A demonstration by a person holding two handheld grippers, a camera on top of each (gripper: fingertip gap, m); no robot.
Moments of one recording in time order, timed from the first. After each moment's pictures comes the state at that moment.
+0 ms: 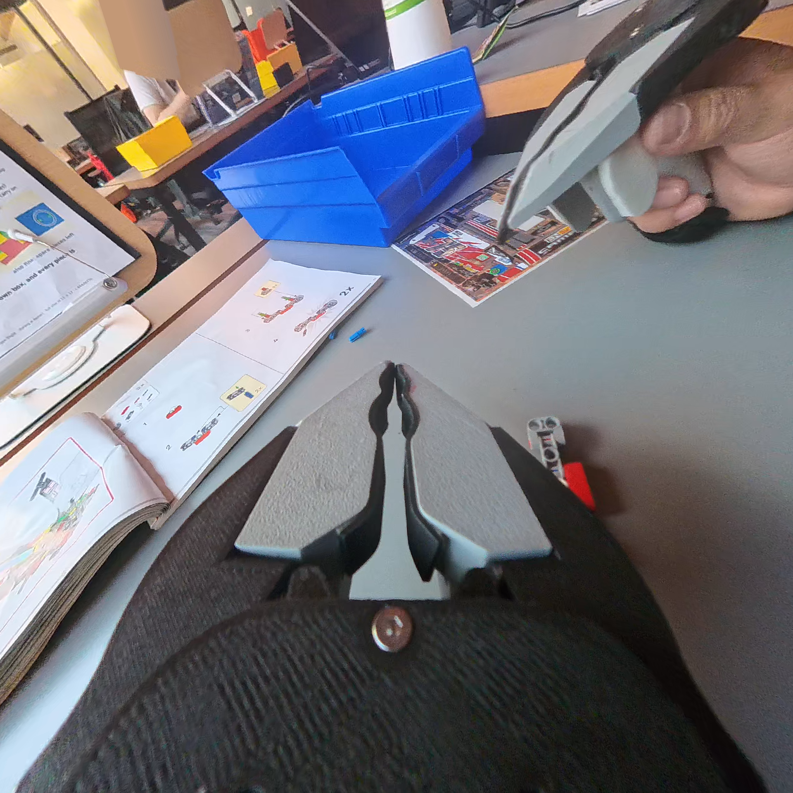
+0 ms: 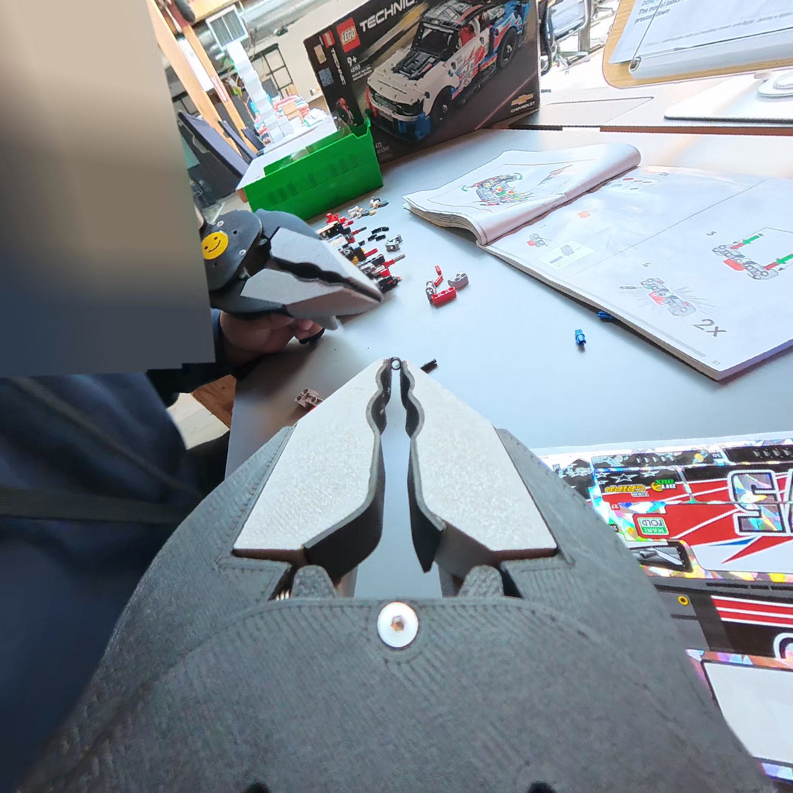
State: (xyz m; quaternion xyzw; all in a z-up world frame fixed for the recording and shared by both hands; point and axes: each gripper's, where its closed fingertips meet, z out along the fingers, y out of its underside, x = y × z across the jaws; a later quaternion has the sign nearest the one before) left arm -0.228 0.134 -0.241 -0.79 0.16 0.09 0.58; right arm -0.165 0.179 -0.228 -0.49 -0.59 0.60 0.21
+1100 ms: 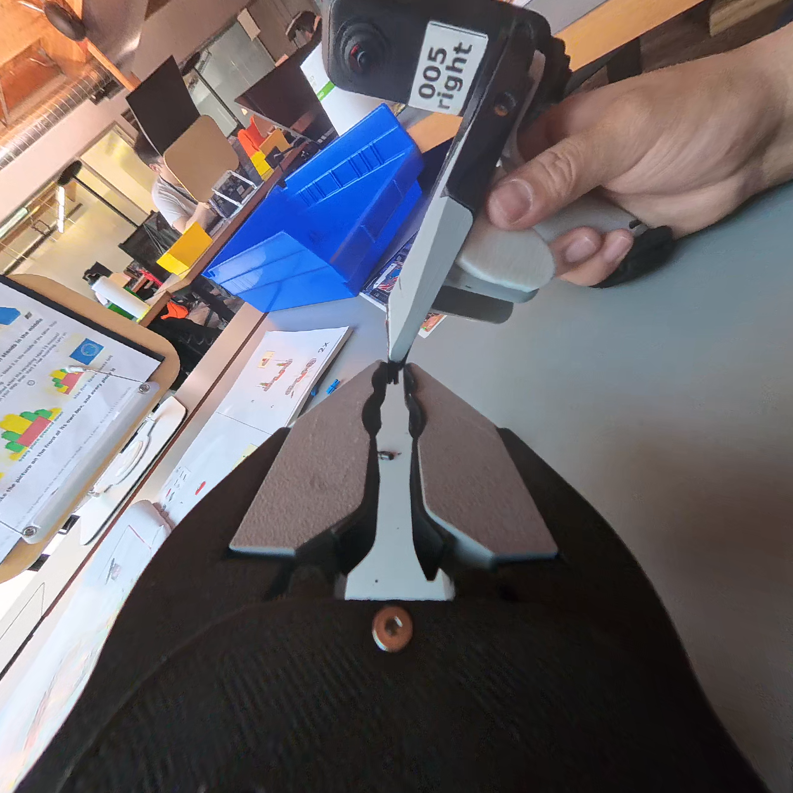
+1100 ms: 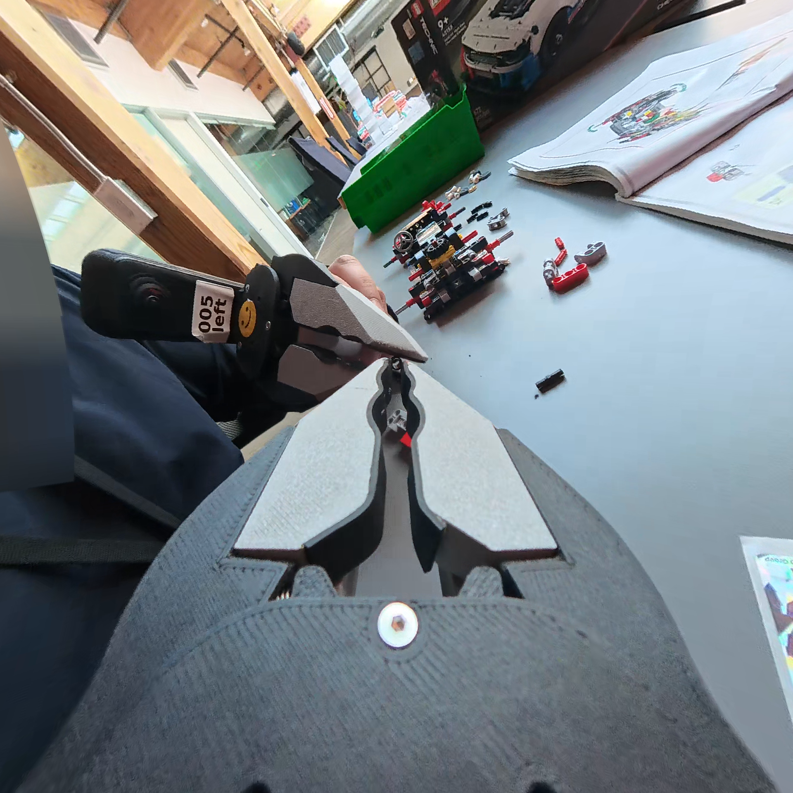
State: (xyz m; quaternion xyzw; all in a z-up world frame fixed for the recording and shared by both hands) left arm -0.176 0.133 -0.235 -0.75 0.27 0.17 0.59; right arm -0.180 0.114 -0.227 -0.48 -0.57 0.67 0.06
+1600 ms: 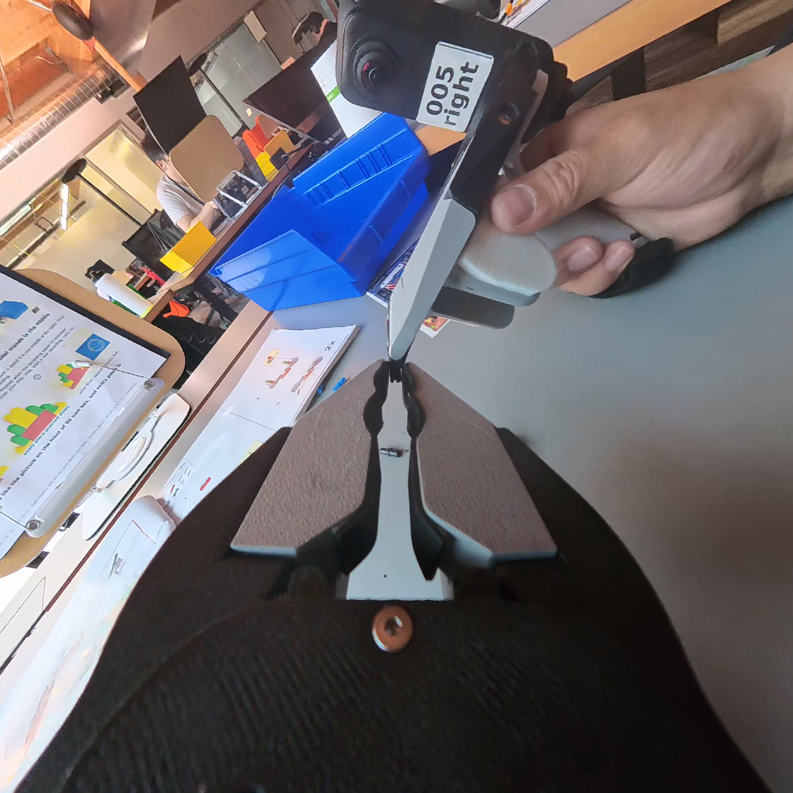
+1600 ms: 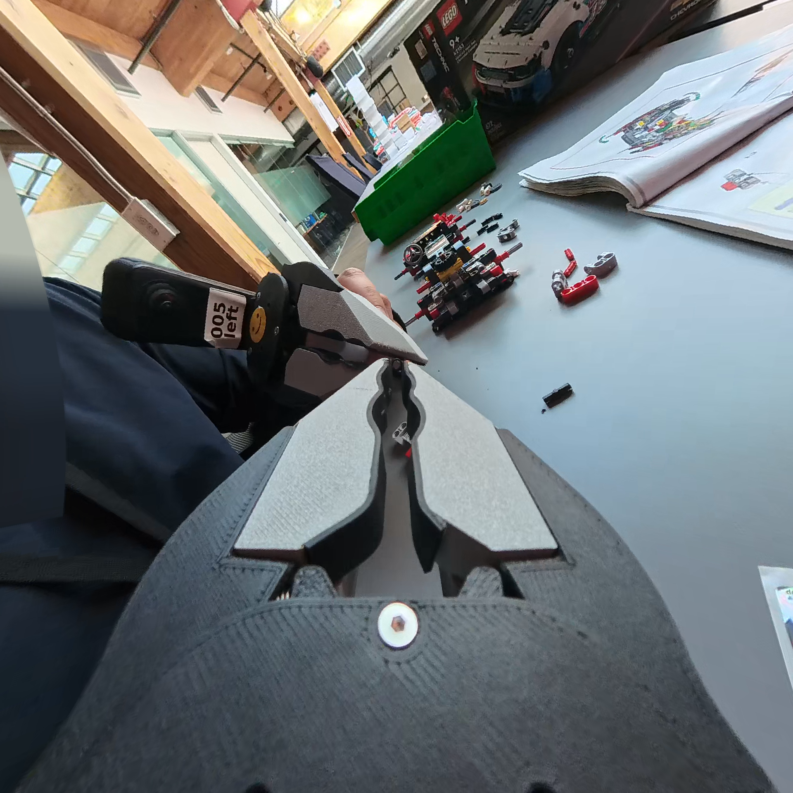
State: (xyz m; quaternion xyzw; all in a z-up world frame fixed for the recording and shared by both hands) left arm -0.182 0.132 -0.232 -0.74 0.26 0.17 0.59; right arm -0.185 0.112 -0.222 -0.47 -0.55 0.69 0.05
